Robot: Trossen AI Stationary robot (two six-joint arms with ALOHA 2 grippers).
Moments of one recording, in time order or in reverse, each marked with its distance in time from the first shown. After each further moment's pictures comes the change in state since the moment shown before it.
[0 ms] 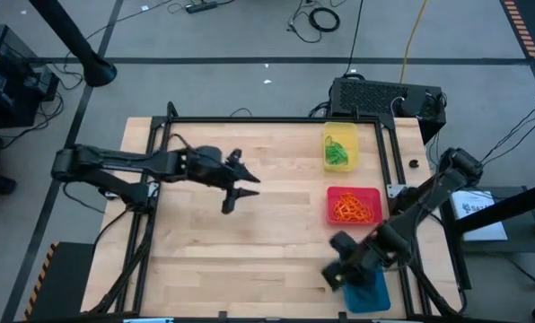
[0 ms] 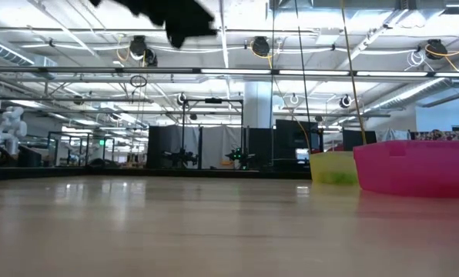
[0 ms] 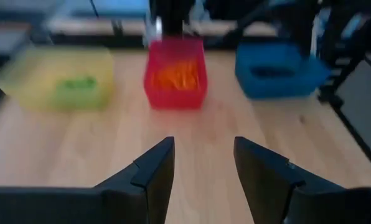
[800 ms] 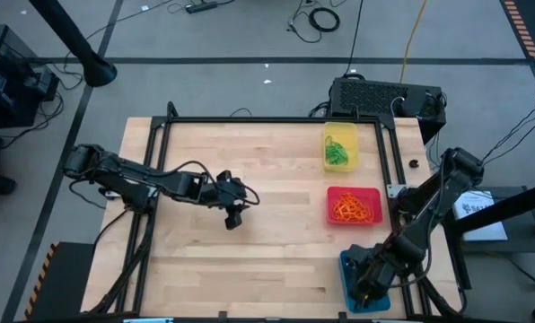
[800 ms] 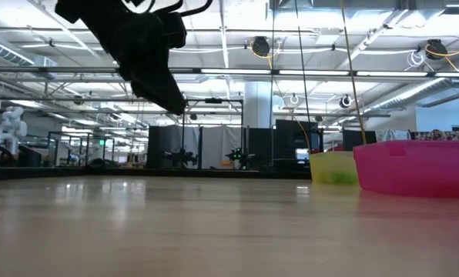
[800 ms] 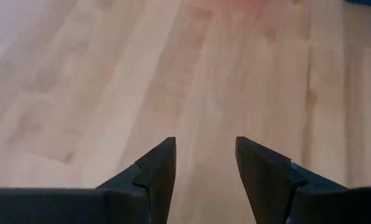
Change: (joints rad) left arm -0.174 0.106 -0.100 -0.163 -0.343 -0.356; right arm 0.109 -0.025 0.000 -0.127 -0.064 -0.210
